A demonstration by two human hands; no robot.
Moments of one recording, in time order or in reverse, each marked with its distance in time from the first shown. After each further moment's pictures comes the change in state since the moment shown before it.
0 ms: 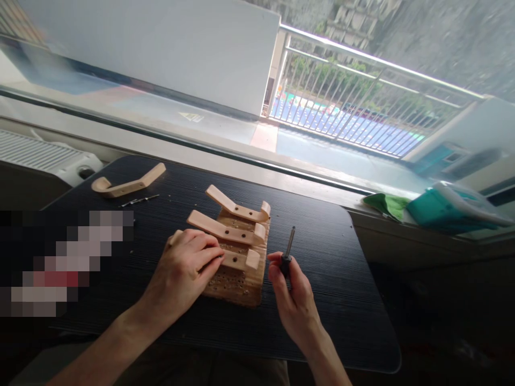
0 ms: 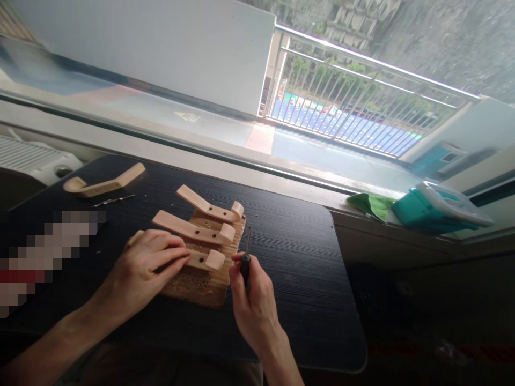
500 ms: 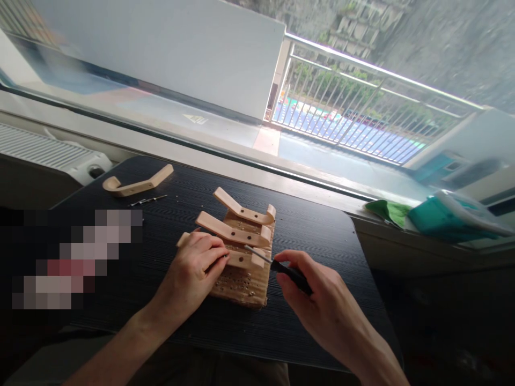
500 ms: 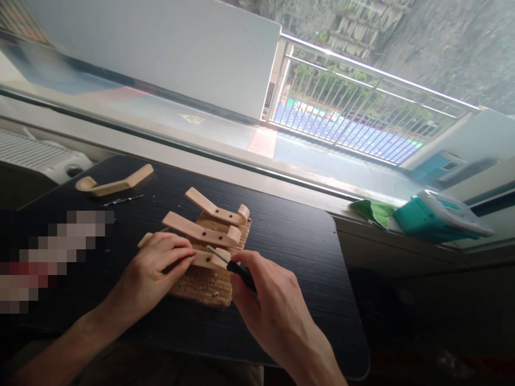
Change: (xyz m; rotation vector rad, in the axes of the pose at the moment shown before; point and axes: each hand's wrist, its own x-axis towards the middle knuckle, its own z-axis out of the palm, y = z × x) left_hand -0.005 -0.001 0.002 -0.103 0.062 -0.050; right_hand 0.019 -0.063 -0.045 -0.373 -0.255 -0.185
